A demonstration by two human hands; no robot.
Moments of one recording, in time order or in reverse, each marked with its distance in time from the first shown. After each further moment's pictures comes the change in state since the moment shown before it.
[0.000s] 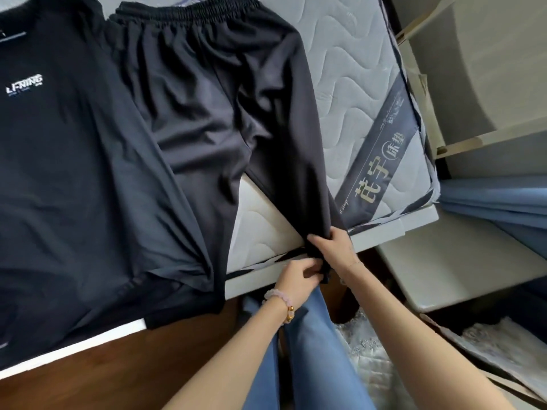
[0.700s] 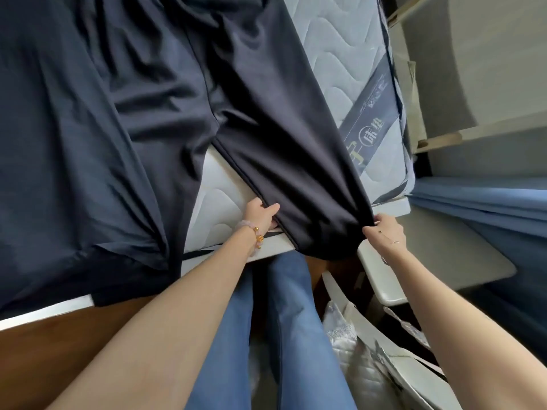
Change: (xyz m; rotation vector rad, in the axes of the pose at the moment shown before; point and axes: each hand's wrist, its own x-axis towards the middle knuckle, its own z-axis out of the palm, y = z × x) left_hand 0.096 0.015 -0.006 -0.486 0.334 -0.219; right_hand 0.047 0.071 -0.131 -0.418 0.242 0.259
